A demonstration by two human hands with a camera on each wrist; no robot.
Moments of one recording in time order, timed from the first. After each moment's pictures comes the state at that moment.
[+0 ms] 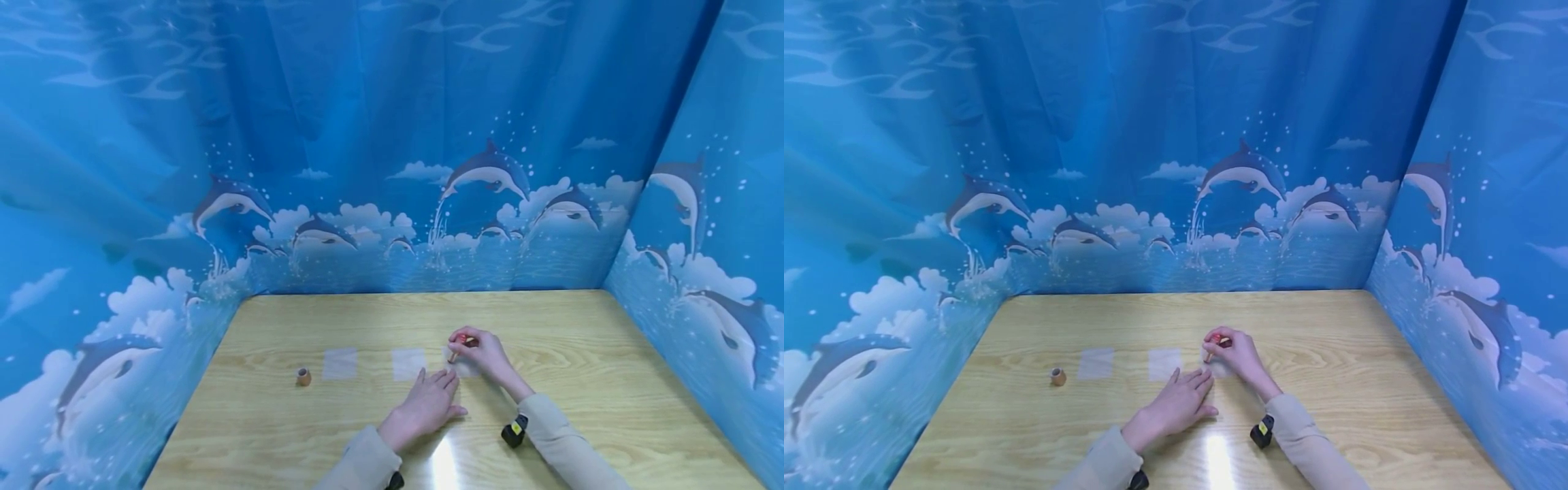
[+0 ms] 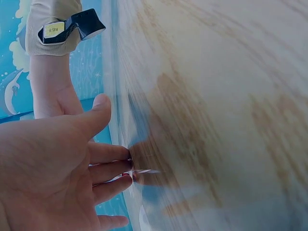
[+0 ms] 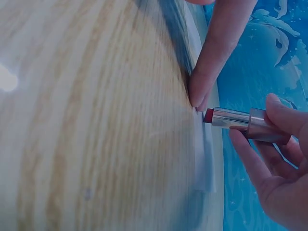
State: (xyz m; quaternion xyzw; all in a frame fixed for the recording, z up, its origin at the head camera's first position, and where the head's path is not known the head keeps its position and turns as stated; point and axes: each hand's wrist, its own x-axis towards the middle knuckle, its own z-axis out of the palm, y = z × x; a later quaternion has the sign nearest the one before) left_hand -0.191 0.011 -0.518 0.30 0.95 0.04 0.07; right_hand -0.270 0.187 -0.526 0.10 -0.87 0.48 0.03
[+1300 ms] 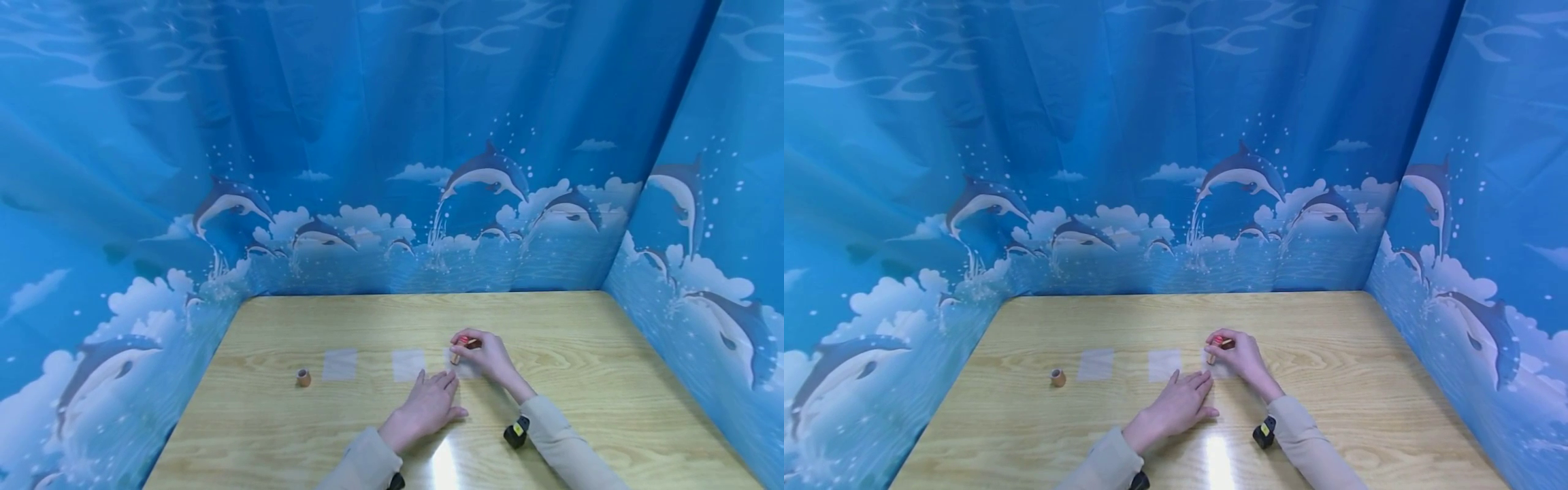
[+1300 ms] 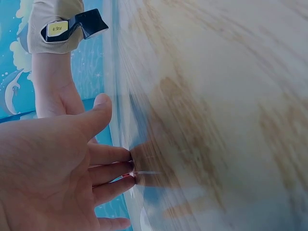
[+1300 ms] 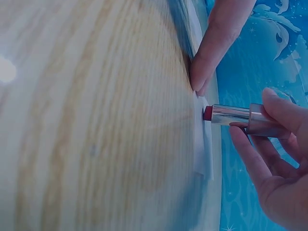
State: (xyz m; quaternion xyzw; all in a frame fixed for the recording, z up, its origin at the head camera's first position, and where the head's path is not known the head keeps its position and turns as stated) left_hand -0.189 0.013 -0.515 0.30 0.95 0.04 0.06; right_hand -0.269 0.192 -0.524 0.11 -0.89 0.44 0.05
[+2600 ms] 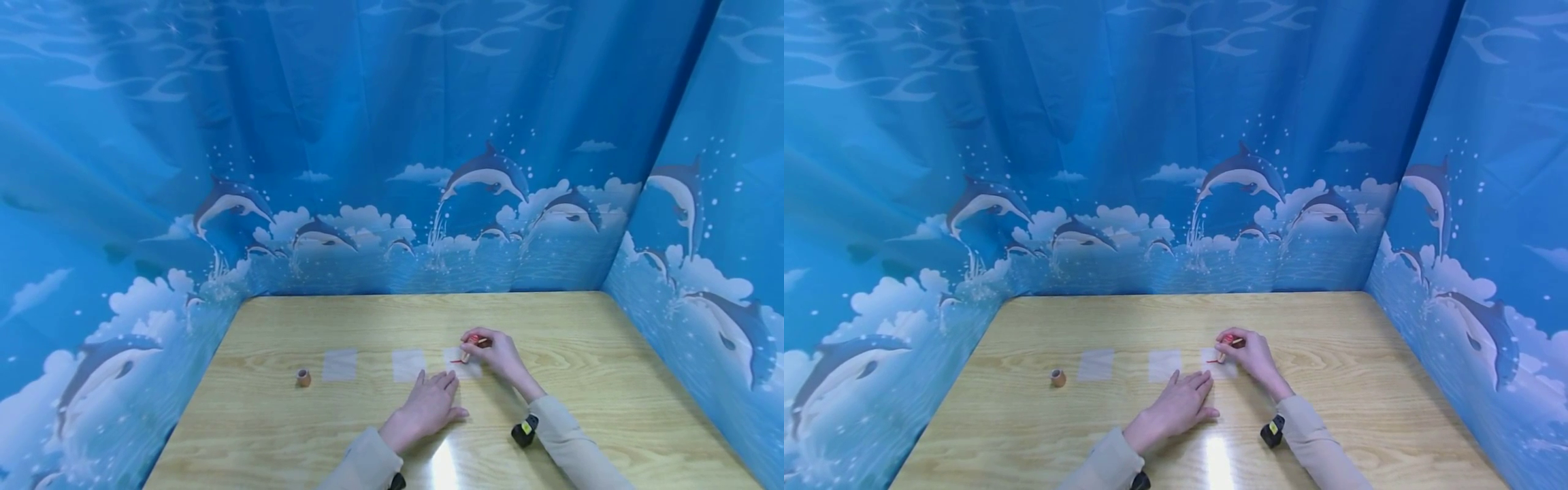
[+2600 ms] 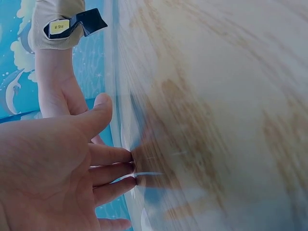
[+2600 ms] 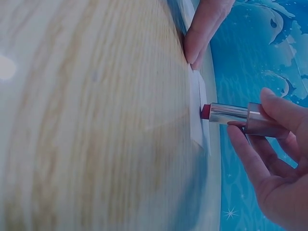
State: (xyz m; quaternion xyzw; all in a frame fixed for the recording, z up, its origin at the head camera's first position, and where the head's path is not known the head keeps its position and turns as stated) left_hand -0.189 0.013 -0.518 0.29 0.95 0.04 0.07; right_hand -0.271 0.213 -0.524 0.09 -0.89 0.46 0.04
